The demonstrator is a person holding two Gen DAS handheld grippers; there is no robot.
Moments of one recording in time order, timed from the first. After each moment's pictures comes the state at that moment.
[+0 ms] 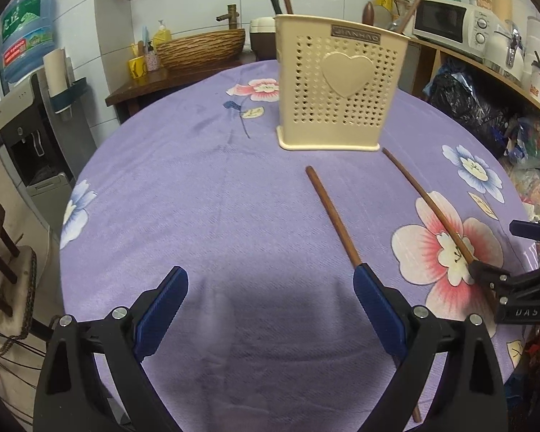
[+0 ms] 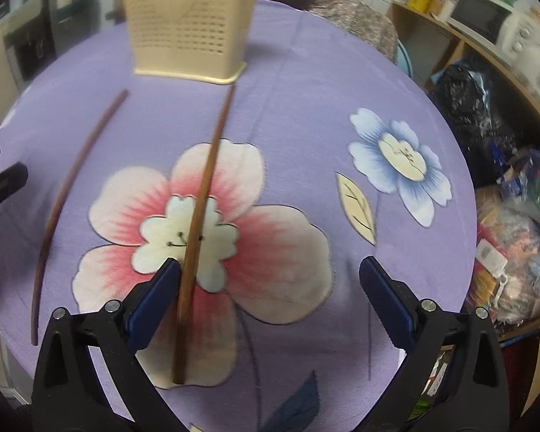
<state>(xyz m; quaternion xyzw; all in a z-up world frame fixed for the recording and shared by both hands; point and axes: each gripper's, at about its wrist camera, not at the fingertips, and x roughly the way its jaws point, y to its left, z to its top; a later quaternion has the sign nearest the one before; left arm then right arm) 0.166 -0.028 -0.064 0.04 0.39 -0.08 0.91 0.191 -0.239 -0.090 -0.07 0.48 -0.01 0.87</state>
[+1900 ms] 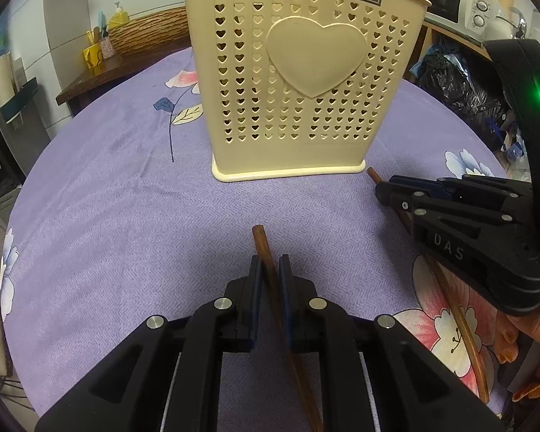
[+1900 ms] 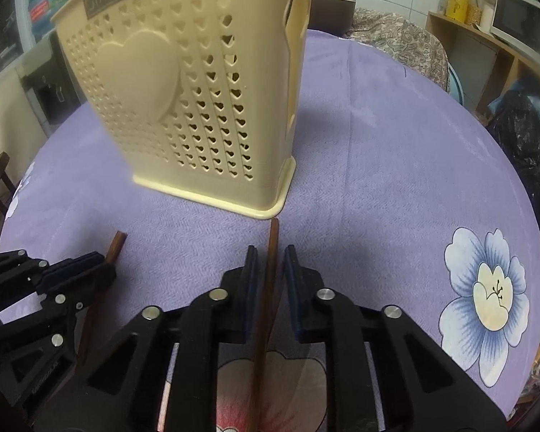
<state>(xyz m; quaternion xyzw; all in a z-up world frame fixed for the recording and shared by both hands) 0.253 -0.082 -0.078 0.05 0.44 -0.13 0.89 0.328 -0.201 -0.088 -0.03 0.45 0.07 0.89</state>
